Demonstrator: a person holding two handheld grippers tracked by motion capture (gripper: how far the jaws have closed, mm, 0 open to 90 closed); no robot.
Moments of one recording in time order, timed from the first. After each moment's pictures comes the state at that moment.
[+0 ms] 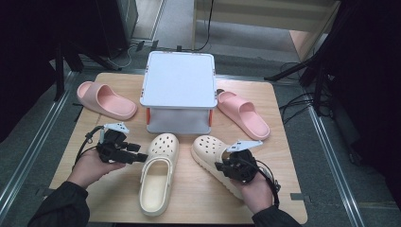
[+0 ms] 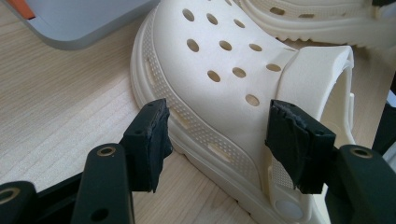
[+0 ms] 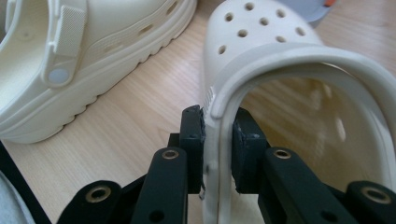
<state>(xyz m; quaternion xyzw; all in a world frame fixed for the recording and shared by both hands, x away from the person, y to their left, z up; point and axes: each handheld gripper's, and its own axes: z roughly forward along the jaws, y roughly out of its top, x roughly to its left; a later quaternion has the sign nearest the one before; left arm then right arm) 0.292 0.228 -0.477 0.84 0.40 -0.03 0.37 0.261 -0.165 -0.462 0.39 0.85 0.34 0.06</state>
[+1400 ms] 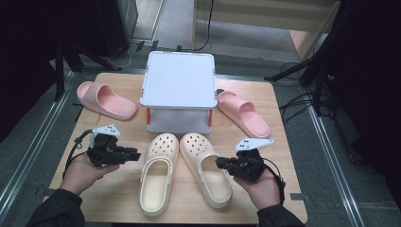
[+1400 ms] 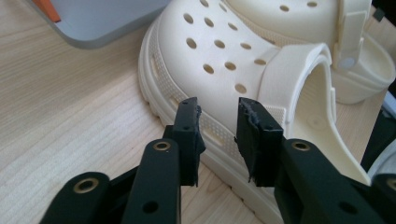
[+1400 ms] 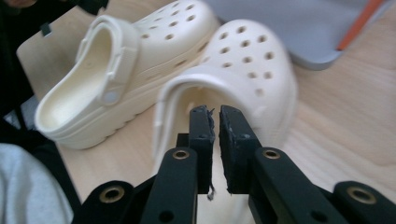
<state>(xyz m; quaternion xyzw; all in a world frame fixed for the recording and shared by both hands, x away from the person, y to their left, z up) 0.270 0.240 -0.467 0.82 0.42 0.00 0.38 0.262 -0.185 -0.440 0.35 0.84 0.41 0.03</state>
